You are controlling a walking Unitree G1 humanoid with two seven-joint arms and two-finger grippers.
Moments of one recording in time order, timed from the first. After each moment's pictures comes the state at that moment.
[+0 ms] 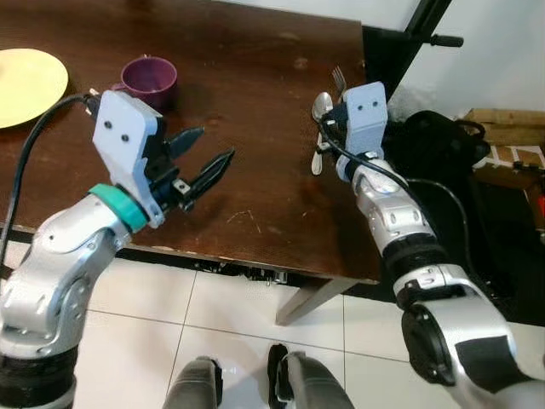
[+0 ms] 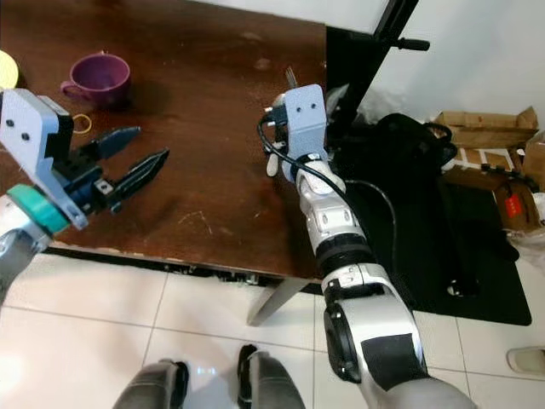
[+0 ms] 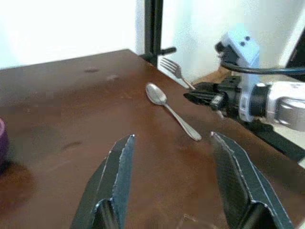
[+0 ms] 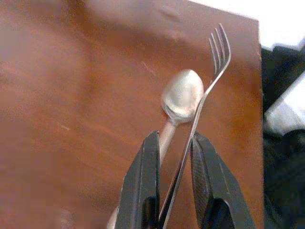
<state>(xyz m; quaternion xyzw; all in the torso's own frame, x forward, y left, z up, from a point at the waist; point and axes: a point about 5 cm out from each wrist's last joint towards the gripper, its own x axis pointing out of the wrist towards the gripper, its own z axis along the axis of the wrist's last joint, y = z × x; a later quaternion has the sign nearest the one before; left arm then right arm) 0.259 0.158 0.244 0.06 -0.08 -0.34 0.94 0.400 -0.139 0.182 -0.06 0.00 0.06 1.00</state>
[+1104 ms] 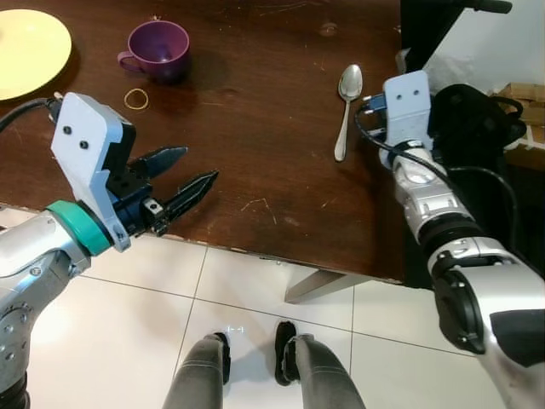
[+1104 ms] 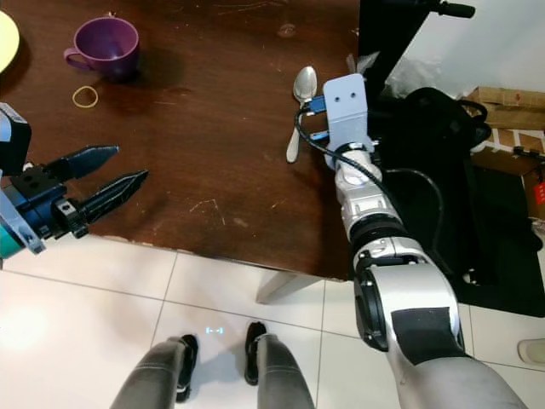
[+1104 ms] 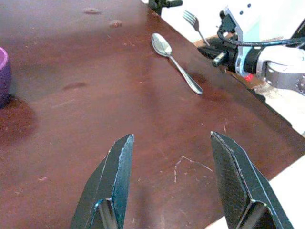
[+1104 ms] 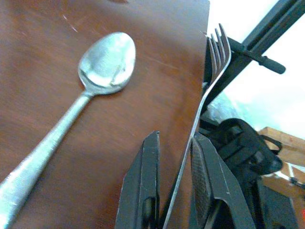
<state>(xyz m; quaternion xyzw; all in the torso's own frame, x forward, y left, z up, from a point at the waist) 0.230 0.173 0.257 0.06 -0.02 -0.34 0.94 0.407 -0.192 0.199 -0.17 -0.04 -0.05 0.98</state>
